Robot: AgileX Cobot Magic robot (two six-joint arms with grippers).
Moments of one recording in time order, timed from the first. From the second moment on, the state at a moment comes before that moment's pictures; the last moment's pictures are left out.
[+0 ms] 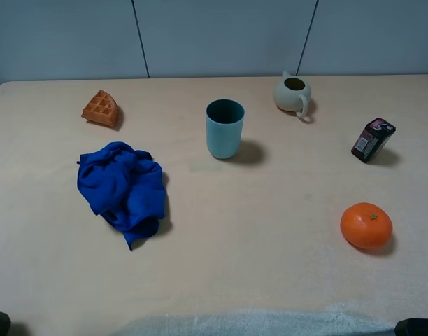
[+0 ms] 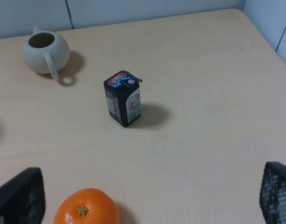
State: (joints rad) left arm -0.05 -0.01 -0.49 0.08 1.06 0.01; right arm -0.01 -0.01 -0.49 -0.07 1.03 0.13
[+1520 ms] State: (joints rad) left arm -0.05 -0.01 -0.49 0.08 1.06 0.01; right arm -0.01 0.21 -0.57 -0.03 0.97 0.06
